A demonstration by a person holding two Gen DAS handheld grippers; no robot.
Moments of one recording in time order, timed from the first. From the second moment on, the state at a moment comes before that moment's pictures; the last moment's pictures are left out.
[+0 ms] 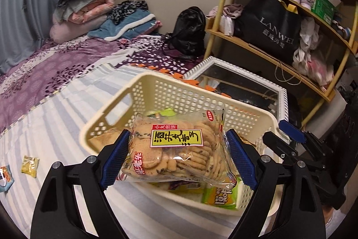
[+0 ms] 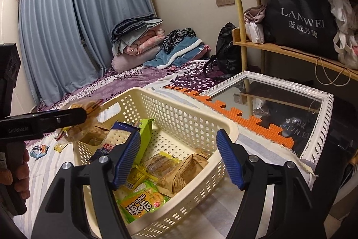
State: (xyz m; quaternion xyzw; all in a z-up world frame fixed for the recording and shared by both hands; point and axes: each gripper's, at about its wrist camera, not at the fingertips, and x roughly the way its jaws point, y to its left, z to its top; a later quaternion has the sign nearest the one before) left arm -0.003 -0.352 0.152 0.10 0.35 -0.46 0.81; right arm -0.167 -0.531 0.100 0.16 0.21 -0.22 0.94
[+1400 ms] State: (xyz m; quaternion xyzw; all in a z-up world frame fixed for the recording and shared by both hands) left arm 0.034 -0.278 0.146 0.05 0.37 -0.37 0.85; right arm -0.143 -0.477 0.124 0.12 0.20 -0.17 0.96
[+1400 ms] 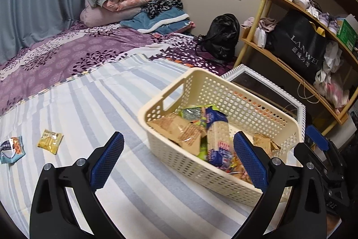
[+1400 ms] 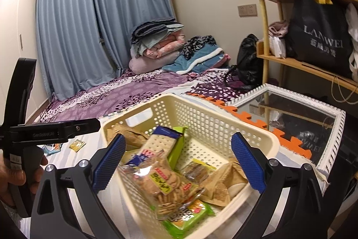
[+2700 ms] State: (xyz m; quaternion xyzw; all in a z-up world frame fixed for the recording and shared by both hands) left arm 0.044 -0.184 0.147 0.05 0.34 -0.27 0.90; right arm -0.113 -0.393 0.123 0.05 0.24 -0.08 0.97
